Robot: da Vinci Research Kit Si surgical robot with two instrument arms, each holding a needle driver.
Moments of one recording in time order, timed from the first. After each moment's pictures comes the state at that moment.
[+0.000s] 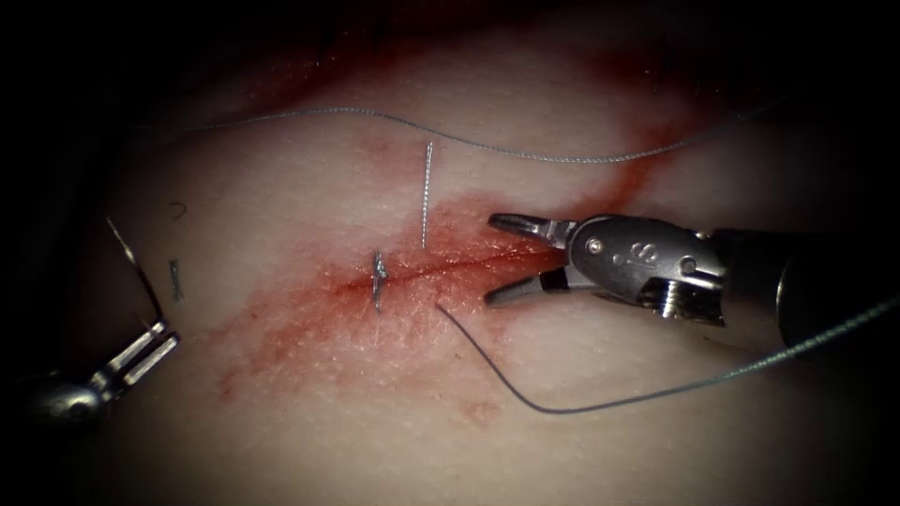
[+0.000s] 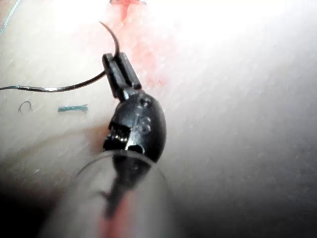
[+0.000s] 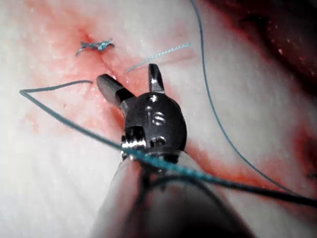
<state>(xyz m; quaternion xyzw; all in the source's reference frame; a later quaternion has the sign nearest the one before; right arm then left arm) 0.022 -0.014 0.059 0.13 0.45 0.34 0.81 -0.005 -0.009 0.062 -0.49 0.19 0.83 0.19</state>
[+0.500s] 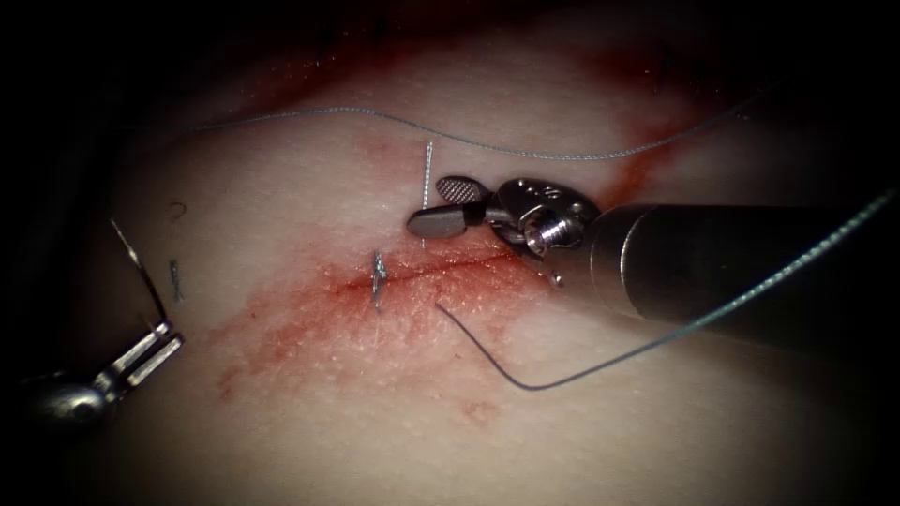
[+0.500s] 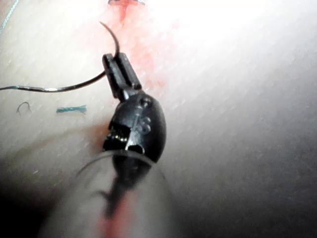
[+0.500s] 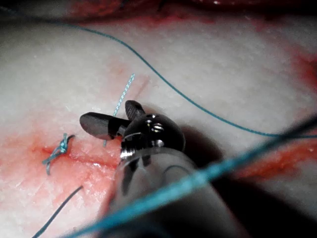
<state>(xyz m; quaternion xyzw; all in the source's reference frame) 0.027 -0.012 0.067 0.26 0.41 0.58 0.66 -0.005 -0.009 0.062 -0.49 0.19 0.83 0.19</state>
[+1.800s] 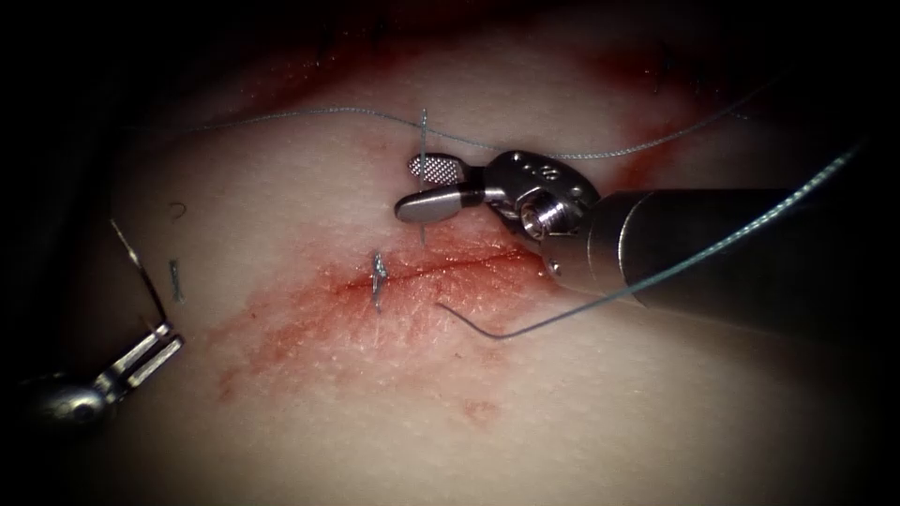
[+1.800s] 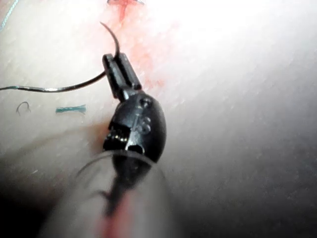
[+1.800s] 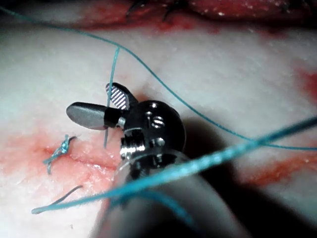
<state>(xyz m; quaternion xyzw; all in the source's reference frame) 0.026 -0.009 0.064 0.20 0.54 0.47 0.67 -0.005 -0.009 0.062 -0.49 0.19 0.83 0.19</state>
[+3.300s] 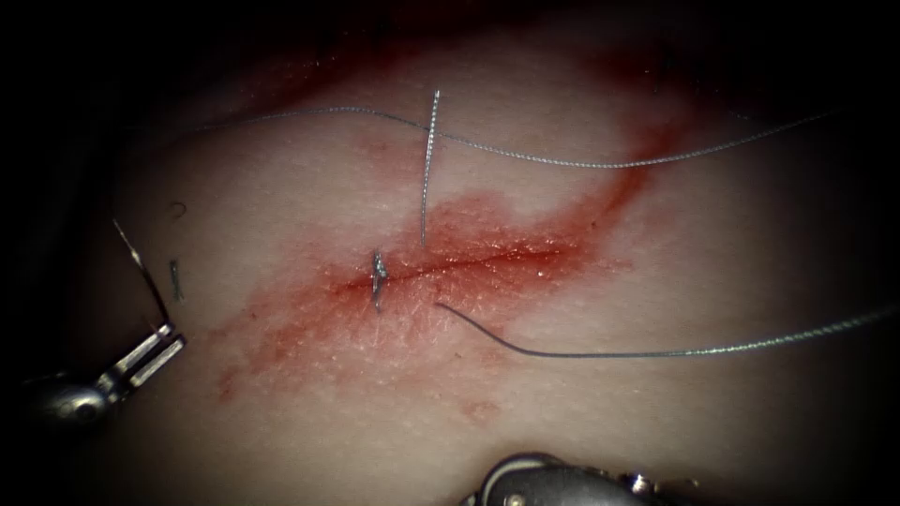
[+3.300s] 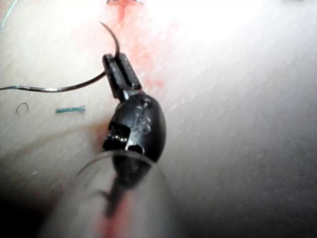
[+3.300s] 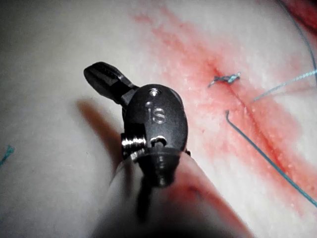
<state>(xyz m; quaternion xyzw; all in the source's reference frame) 0.030 -0.026 0.042 0.24 0.60 0.16 0.75 -0.005 -0.009 0.062 -0.49 0.19 0.83 0.19</state>
